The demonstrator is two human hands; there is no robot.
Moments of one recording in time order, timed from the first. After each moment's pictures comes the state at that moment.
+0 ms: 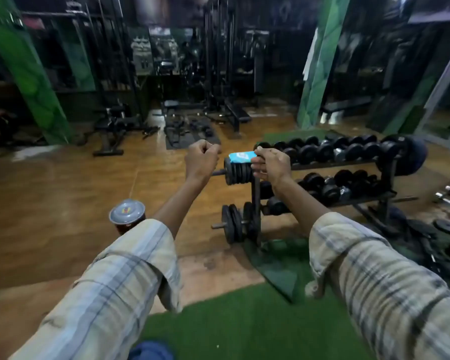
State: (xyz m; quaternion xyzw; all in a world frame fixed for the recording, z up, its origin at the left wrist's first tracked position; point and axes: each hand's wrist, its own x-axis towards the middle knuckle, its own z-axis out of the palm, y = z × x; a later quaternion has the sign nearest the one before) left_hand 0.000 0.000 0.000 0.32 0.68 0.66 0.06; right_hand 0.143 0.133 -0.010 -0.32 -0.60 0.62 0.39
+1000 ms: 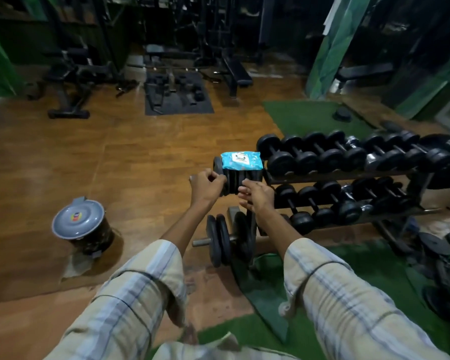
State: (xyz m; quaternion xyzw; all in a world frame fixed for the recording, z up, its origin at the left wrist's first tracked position) left_hand -0.270 0.367 -0.174 0.23 0.76 0.58 0.18; right_hand -0.154 0.462 -0.180 -0.47 -0.50 0.67 0.28
